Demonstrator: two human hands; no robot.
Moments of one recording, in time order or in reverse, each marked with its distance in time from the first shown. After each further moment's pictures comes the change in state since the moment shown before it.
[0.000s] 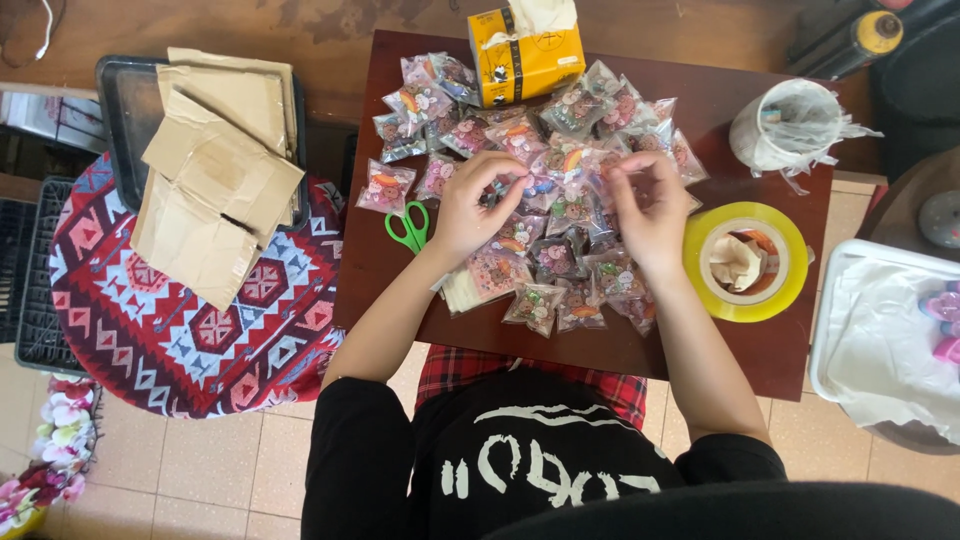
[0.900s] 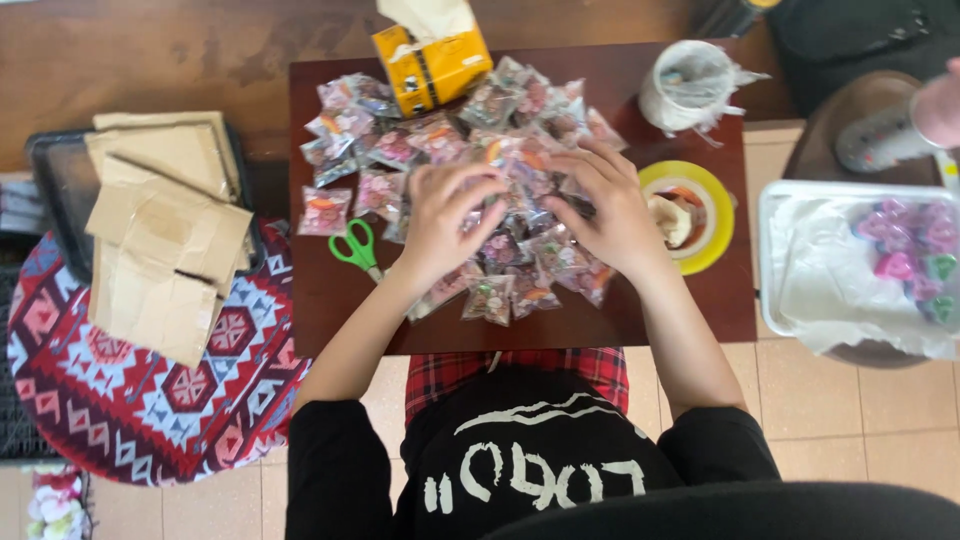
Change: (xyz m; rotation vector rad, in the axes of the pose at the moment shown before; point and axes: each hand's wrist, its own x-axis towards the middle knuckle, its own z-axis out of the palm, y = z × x) left_hand -0.005 0.014 0.034 0.340 -0.129 0.287; right_hand -0.029 -0.086 -0.024 -0.942 -0.183 -0.386
